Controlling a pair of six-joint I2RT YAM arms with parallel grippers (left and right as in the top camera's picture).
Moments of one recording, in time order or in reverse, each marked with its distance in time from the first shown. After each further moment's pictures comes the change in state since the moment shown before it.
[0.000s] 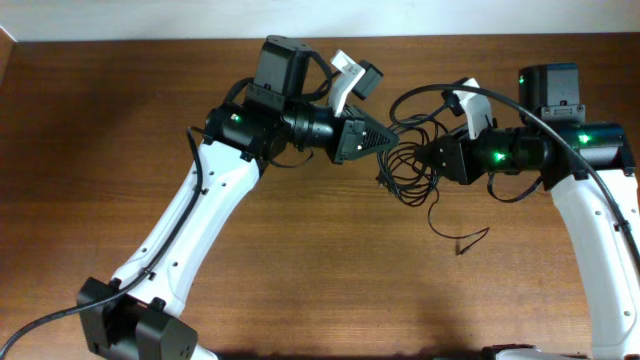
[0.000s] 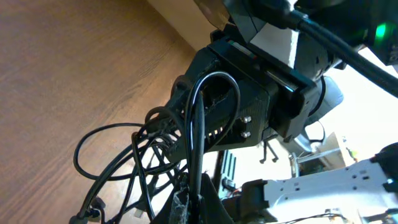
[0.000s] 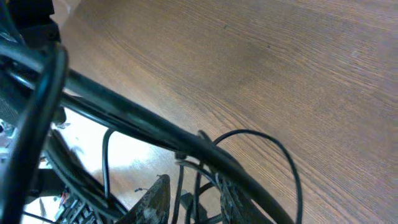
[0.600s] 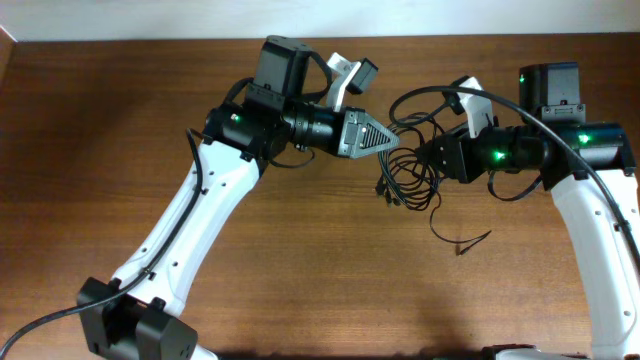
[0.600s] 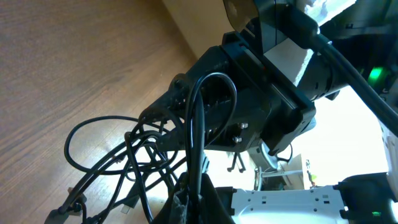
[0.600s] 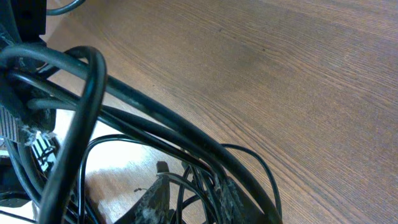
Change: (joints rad) left arm 0.000 0.000 0.000 -0.002 0.005 -0.242; right arm 0.000 0.000 0.000 0.014 0.012 0.000
